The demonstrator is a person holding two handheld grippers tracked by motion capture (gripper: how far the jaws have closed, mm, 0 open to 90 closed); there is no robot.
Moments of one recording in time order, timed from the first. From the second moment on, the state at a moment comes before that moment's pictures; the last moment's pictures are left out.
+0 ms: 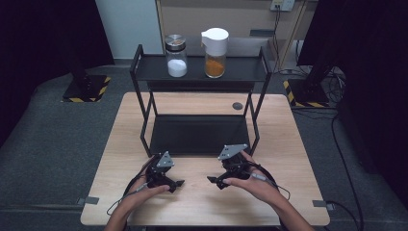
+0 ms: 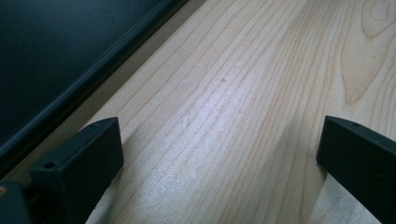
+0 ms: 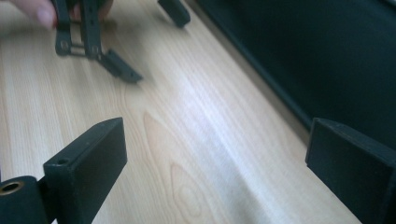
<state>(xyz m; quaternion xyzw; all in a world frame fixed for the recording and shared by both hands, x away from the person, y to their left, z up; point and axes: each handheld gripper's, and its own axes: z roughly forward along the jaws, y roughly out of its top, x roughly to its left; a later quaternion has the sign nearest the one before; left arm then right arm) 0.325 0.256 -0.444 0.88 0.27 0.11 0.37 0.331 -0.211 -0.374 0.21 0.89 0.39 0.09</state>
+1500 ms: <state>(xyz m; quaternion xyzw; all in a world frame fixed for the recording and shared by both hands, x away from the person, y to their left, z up) 0.325 0.256 -0.444 0.88 0.28 0.11 0.37 0.302 -0.328 -0.429 0.33 0.84 0.42 0.11</state>
